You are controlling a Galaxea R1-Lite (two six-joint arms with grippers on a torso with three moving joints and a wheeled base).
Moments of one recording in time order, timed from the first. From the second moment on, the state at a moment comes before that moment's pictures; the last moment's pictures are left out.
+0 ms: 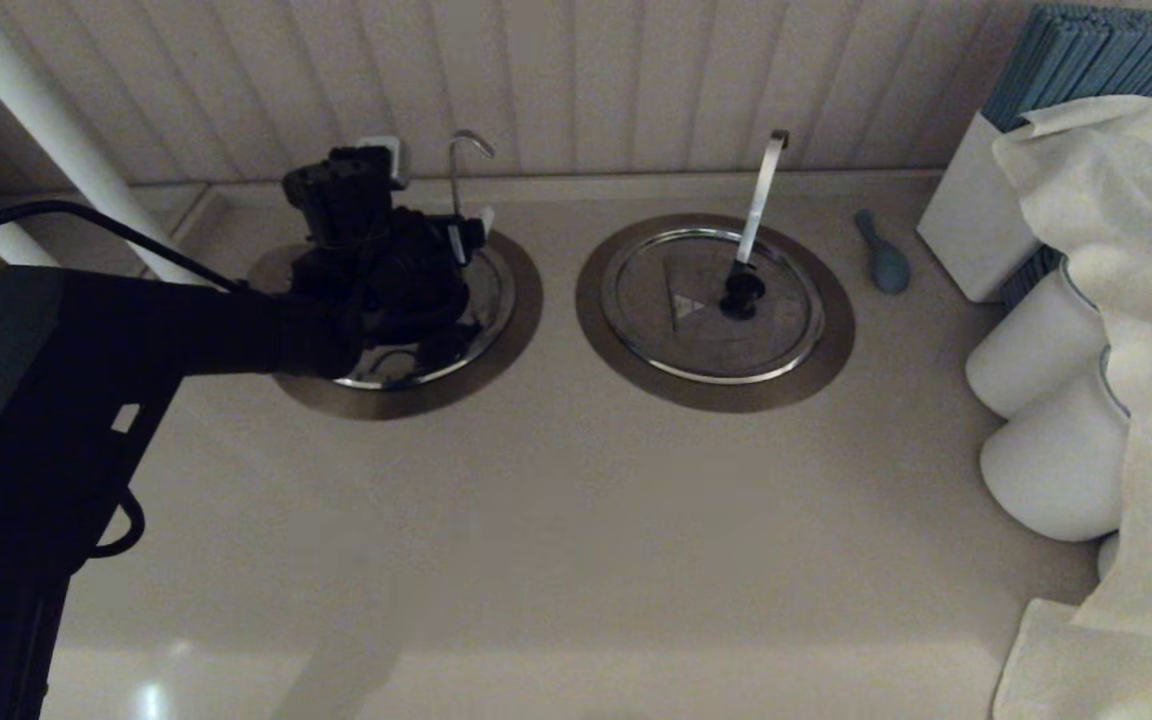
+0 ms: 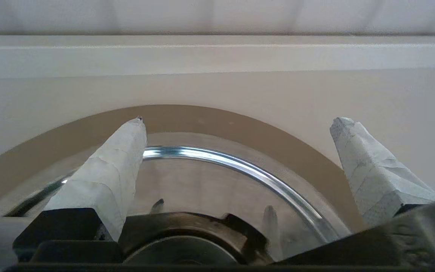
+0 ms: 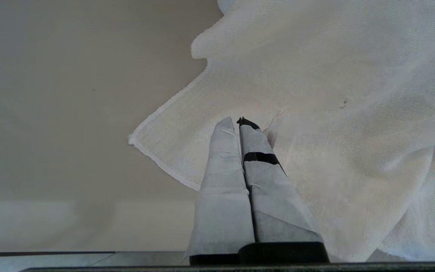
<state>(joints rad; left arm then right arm) -0.28 2.25 -1.79 -0.63 0.09 -0.03 0.00 0.00 0.00 0.01 0.02 -0.02</state>
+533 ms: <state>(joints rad) -0.21 2.22 -1.80 -0.62 0.09 -0.03 0.00 0.00 0.00 0.01 0.02 -0.02</state>
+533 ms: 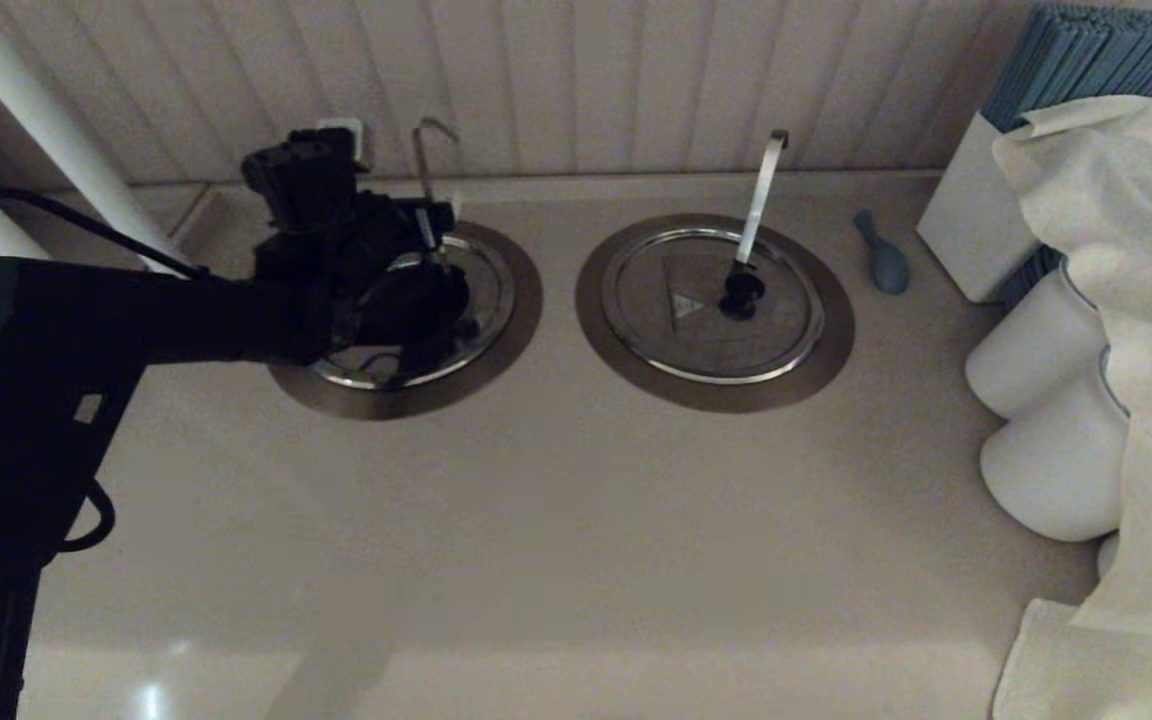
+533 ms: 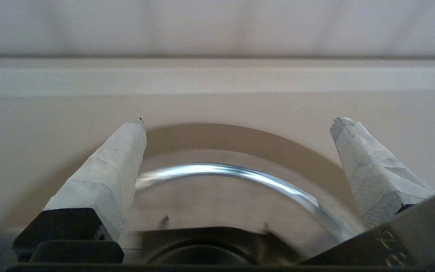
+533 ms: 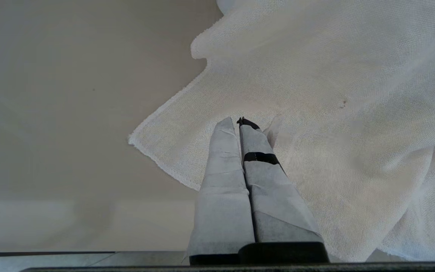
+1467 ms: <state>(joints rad) -0.24 2.22 -1.77 -0.61 0.05 -0.04 0.00 0.00 0.00 0.01 0.02 -0.02</state>
